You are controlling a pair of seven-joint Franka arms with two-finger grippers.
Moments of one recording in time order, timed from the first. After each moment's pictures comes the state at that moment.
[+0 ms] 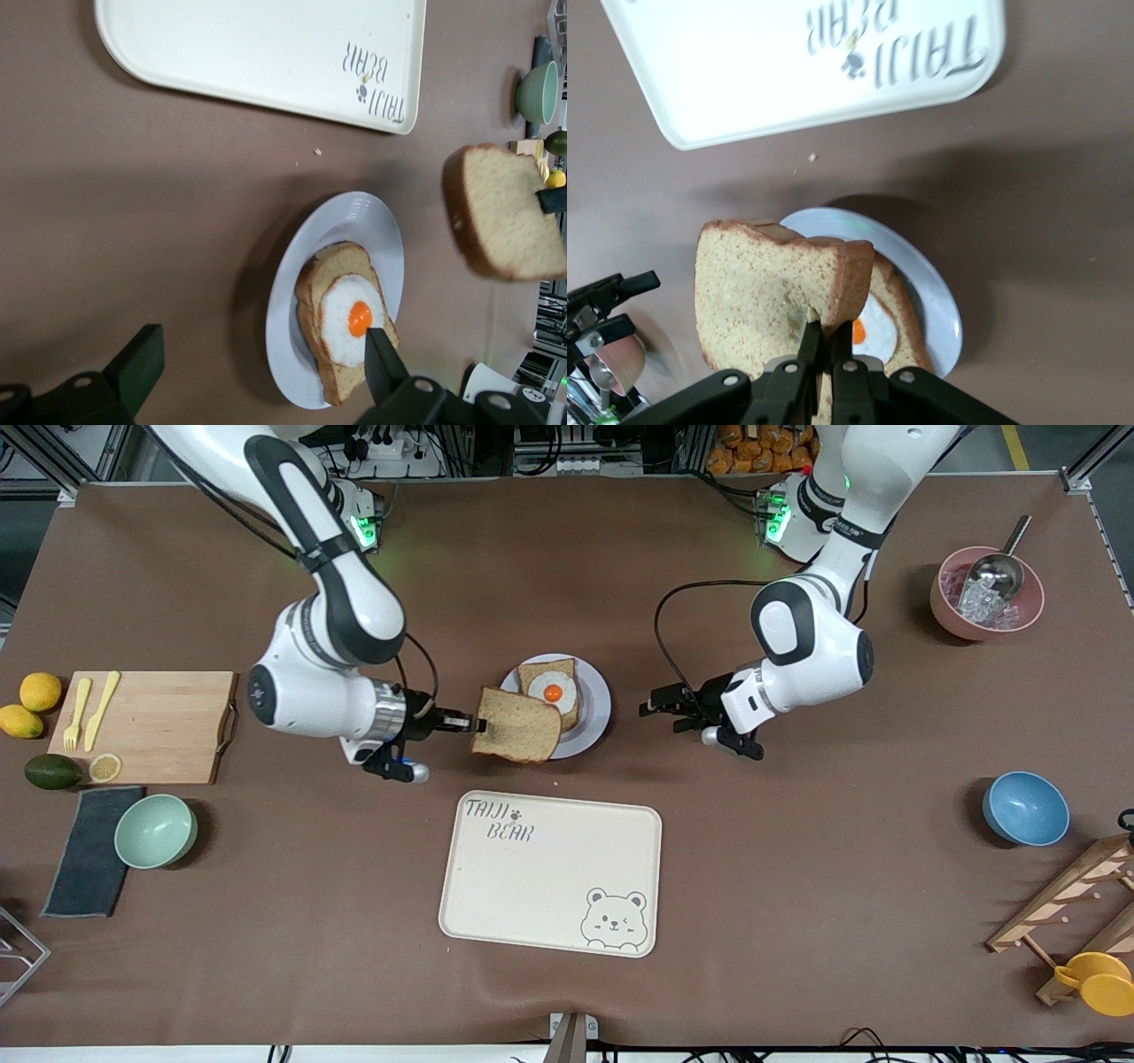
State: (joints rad) left arm -0.32 0.31 -0.19 -2.18 -1.20 2.46 0.56; right arm 0.37 0.35 0.09 -1.95 0.80 2.21 0.18
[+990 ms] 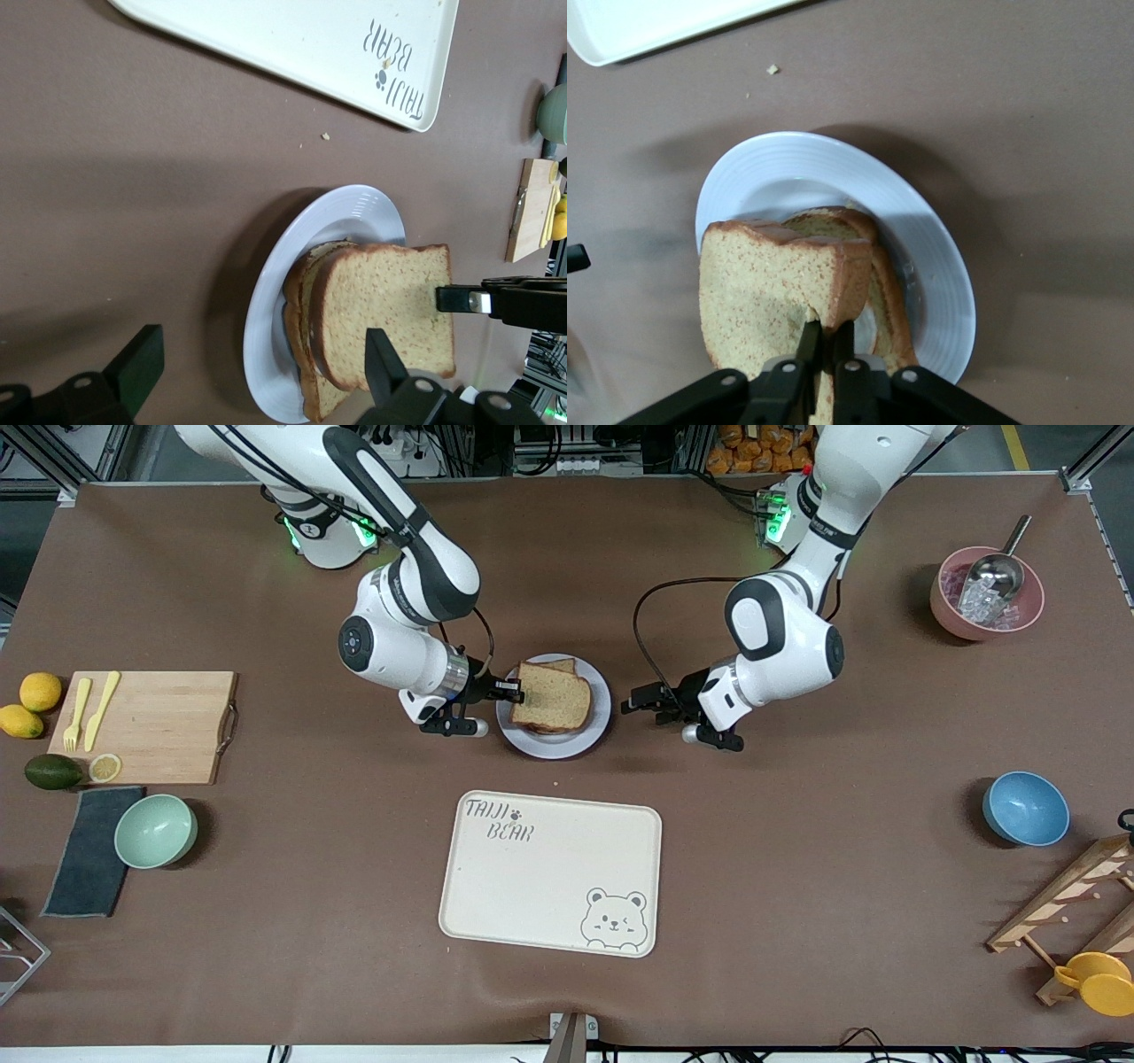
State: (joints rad) left arm -0.40 0.35 -0.19 -2.18 -1.28 2.54 0.48; right arm 0.38 0.36 0.27 -2.14 0.78 2.53 0.18
